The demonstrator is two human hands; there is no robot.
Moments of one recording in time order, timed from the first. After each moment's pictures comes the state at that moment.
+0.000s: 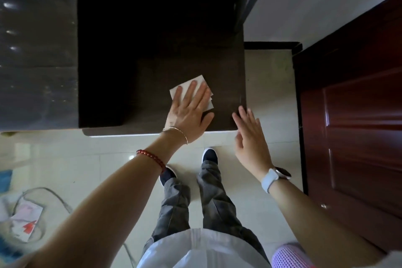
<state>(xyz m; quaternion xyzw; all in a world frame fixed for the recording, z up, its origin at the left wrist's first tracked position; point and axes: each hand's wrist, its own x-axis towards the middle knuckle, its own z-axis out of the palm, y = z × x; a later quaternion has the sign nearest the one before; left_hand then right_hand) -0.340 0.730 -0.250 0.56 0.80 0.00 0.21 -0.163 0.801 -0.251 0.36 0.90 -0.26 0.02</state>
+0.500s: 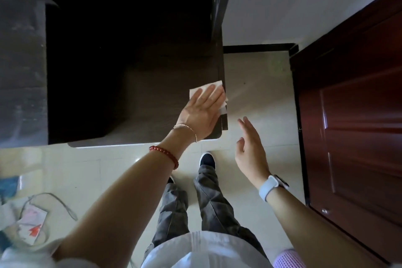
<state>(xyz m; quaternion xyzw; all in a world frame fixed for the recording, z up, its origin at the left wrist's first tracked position) -0.308 0.793 -0.255 0.63 0.75 0.03 0.19 -0.135 0.828 -0.244 0.47 0.81 -0.36 -0.03</state>
